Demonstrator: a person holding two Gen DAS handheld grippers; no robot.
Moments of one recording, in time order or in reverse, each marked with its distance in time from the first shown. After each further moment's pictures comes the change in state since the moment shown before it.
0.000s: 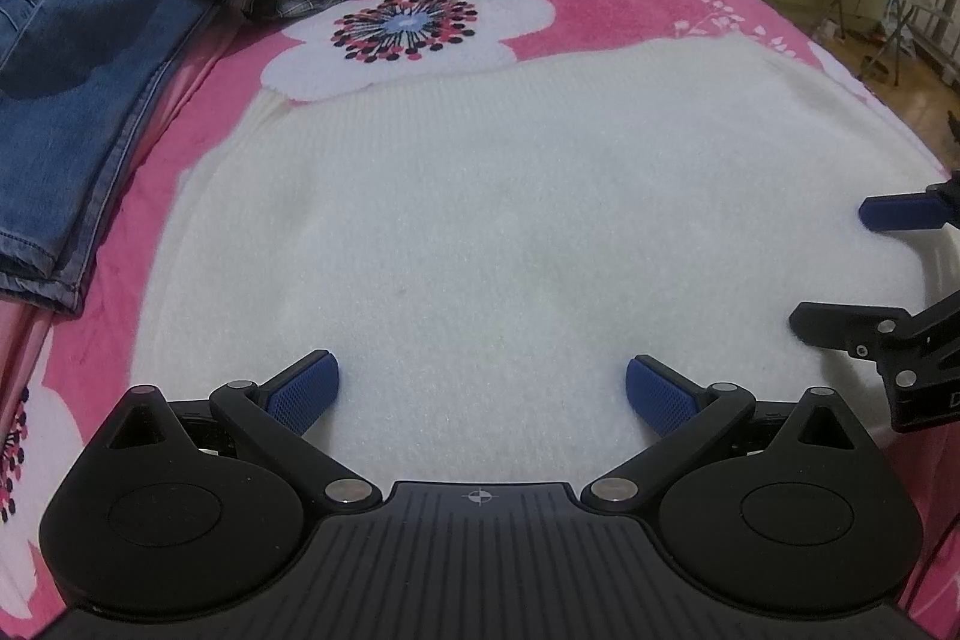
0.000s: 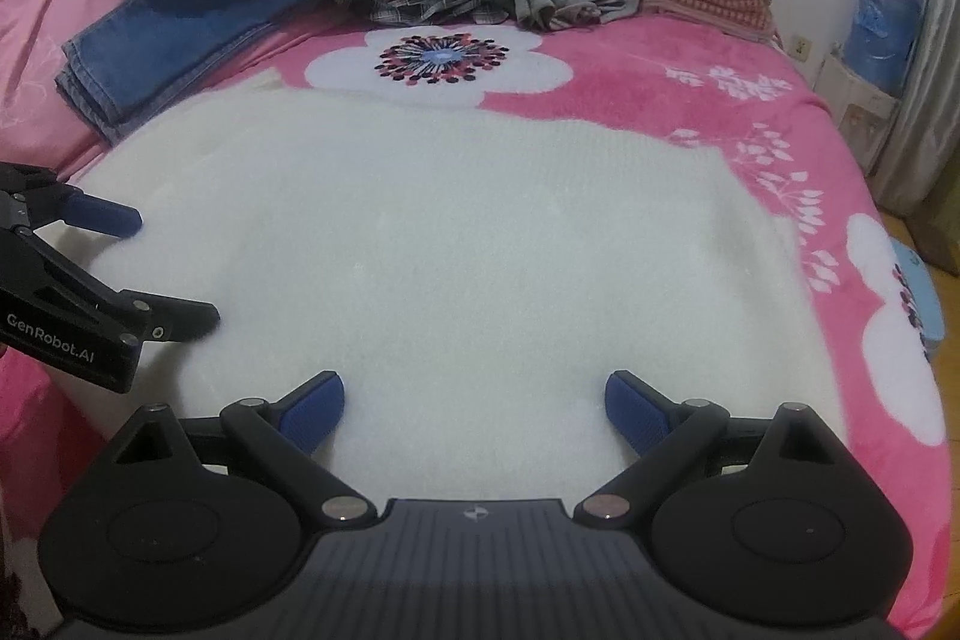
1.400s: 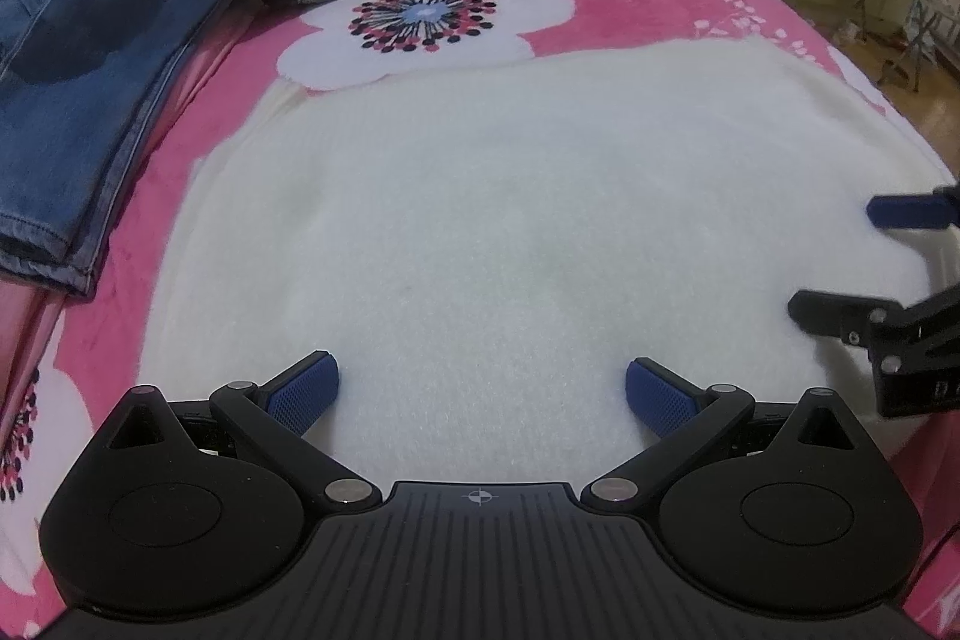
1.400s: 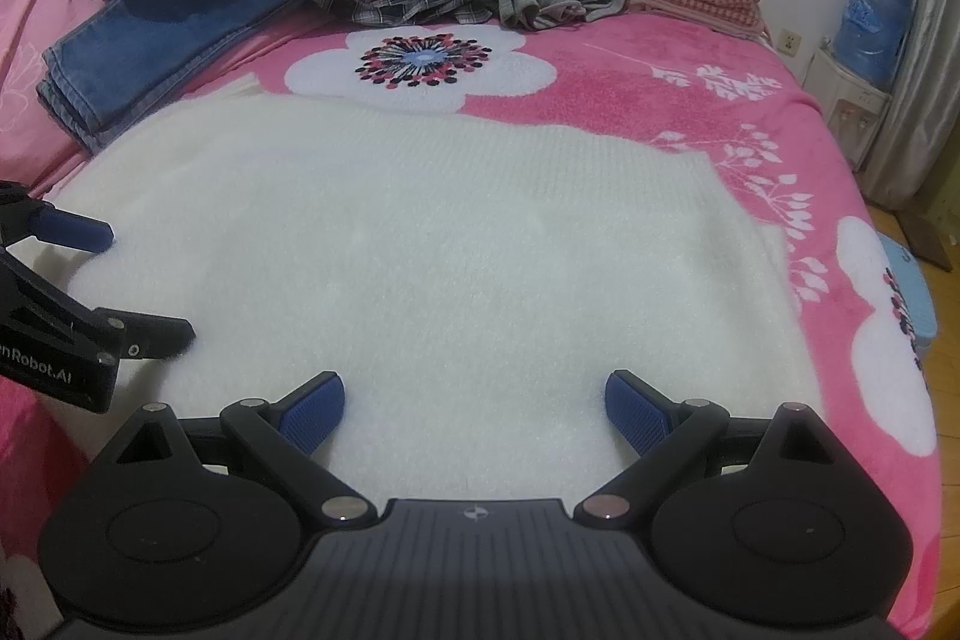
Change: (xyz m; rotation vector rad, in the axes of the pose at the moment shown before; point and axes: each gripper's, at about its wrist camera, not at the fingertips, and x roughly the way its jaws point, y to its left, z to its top) left arm -0.001 0.001 0.008 -0.044 0.041 0.027; right arm 0.005 -0.007 0.008 0.009 0.008 -0.023
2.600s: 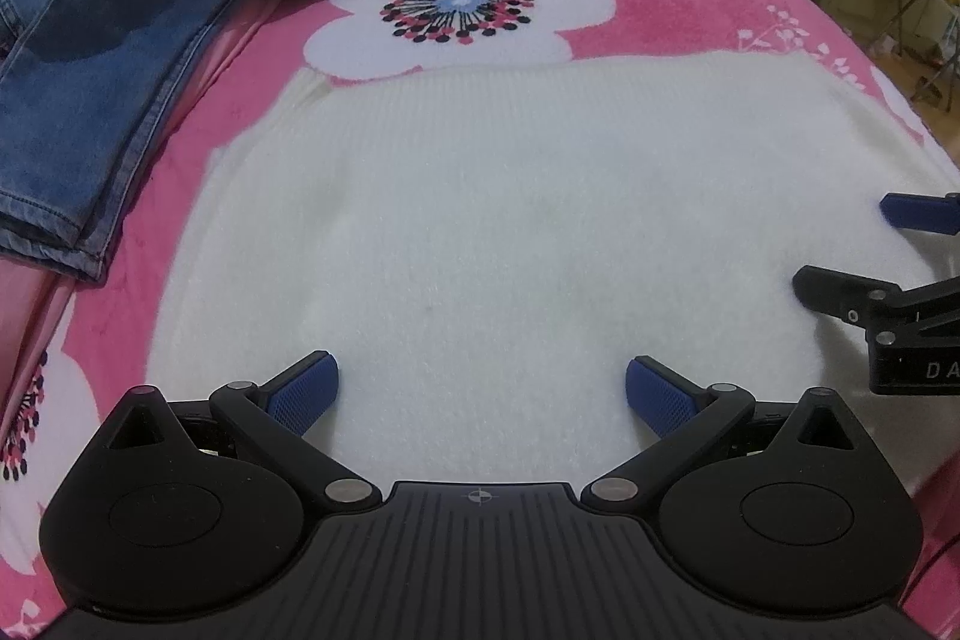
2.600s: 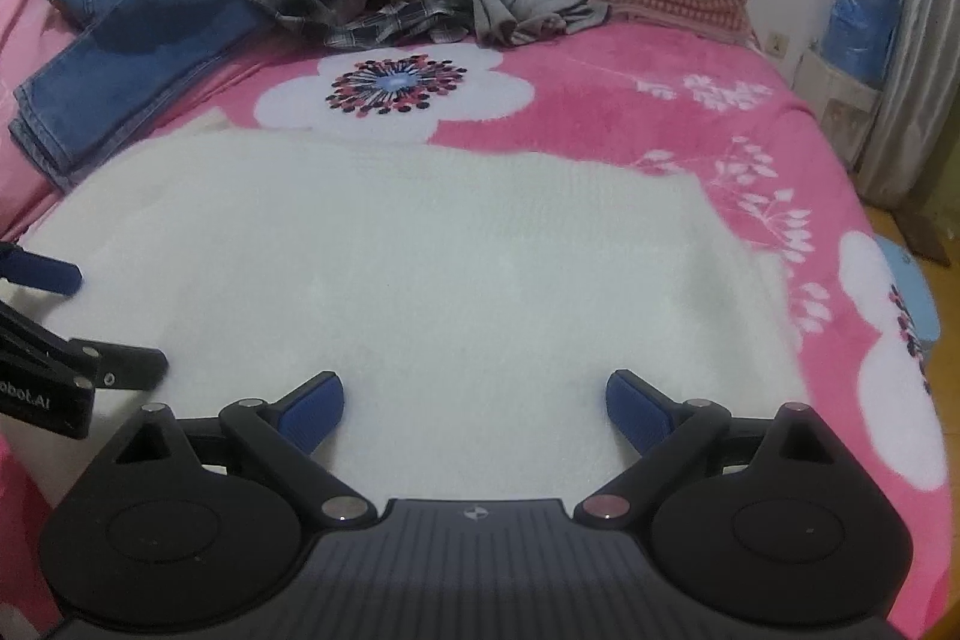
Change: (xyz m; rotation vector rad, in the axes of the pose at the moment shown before) left arm 0.008 0.001 0.012 -0.061 0.031 0.045; right arm 0.018 -0.013 0.016 0.030 -0.037 -0.009
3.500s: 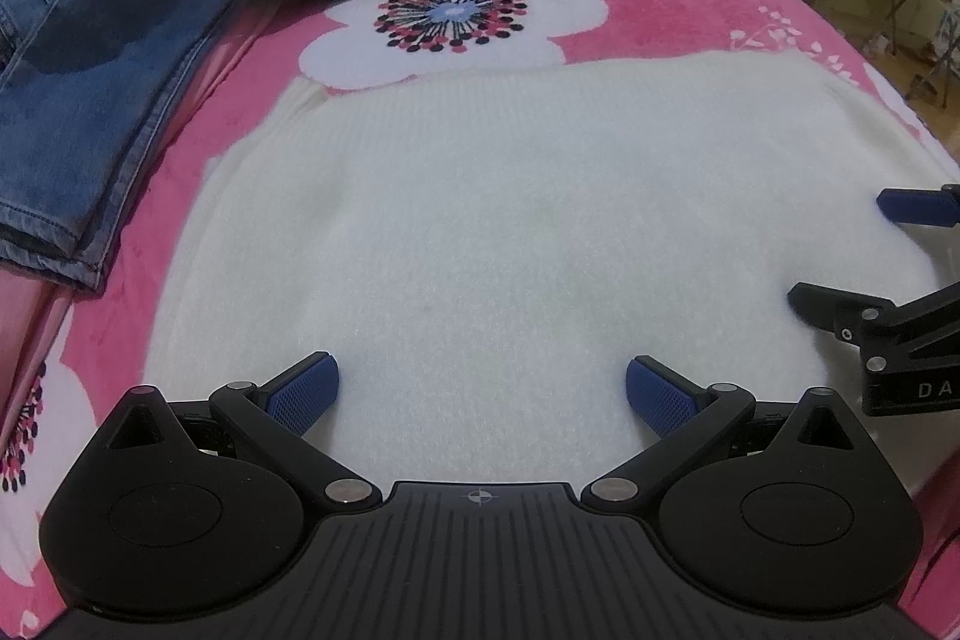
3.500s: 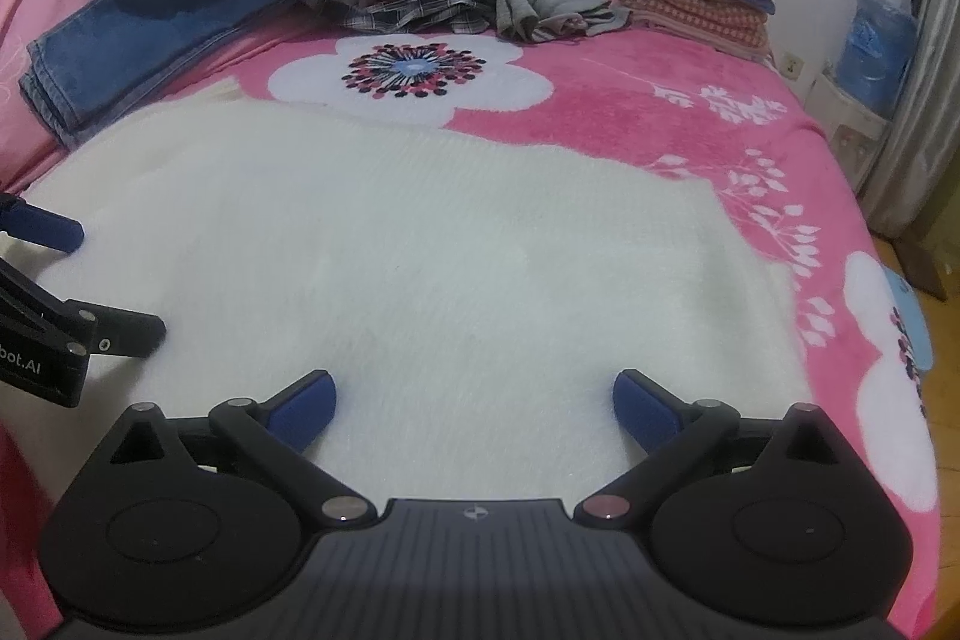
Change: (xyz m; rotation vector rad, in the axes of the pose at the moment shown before) left arm 0.001 -0.001 -0.006 0.022 -0.034 0.001; right arm 0.003 0.008 -0.007 -0.068 0.005 -0.010
